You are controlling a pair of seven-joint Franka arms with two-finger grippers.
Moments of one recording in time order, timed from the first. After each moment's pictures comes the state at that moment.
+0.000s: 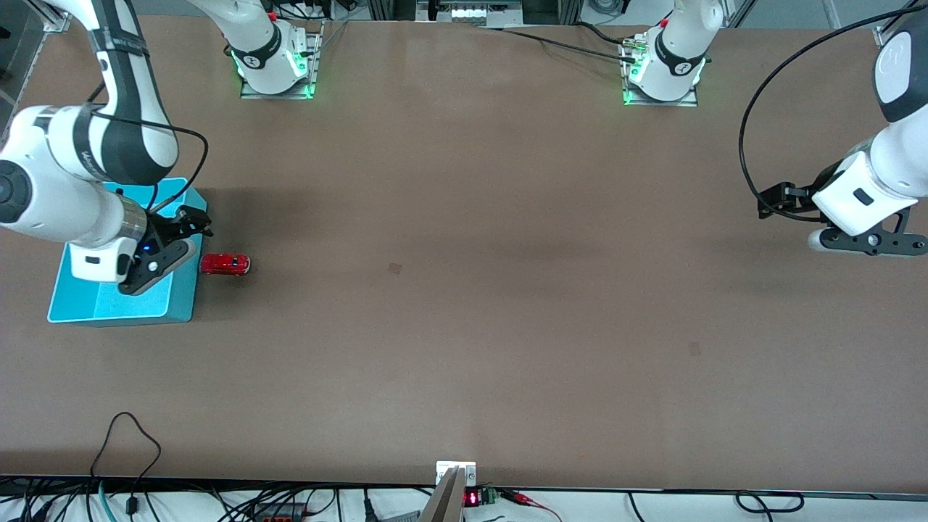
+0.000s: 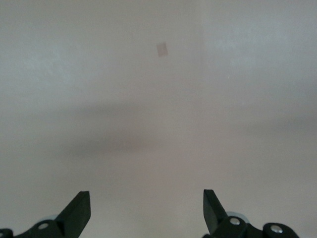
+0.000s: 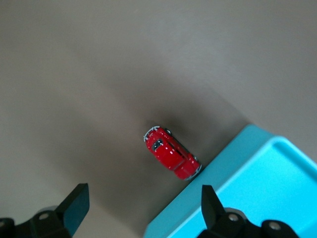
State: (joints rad) left arm 0.06 0.12 -0.10 -1.62 0.06 1.64 0.02; right arm 0.17 0.26 -0.17 -1.89 0.04 2.01 -0.83
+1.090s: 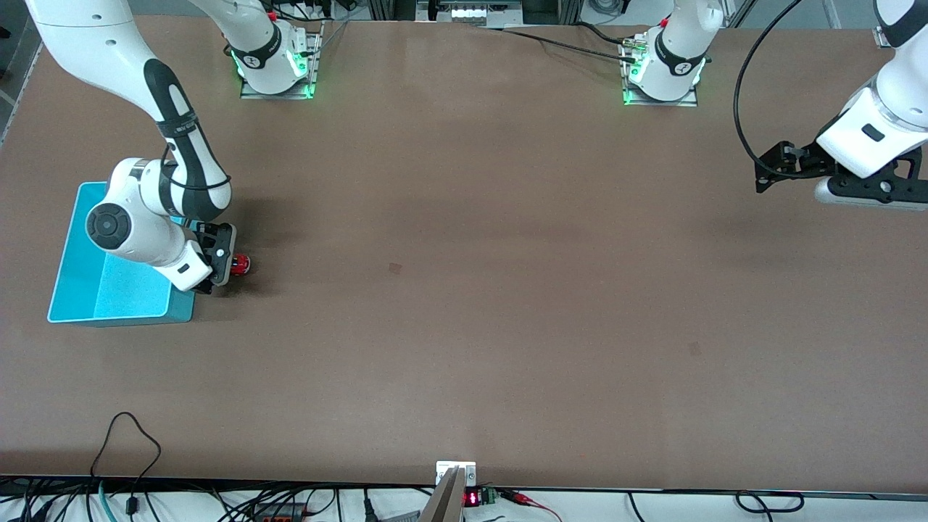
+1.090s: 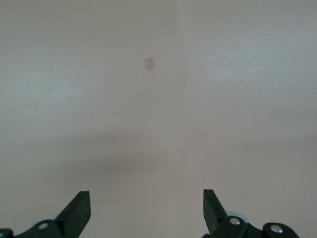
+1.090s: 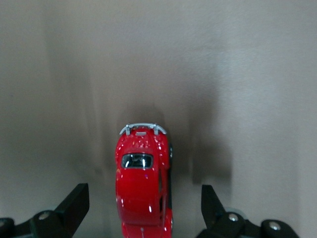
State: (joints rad) left arm -0.01 -0.02 -0.06 -1.69 0.04 1.66 0.01; right arm 0.13 0.46 -0.17 -2.08 0.04 2.43 -1.56
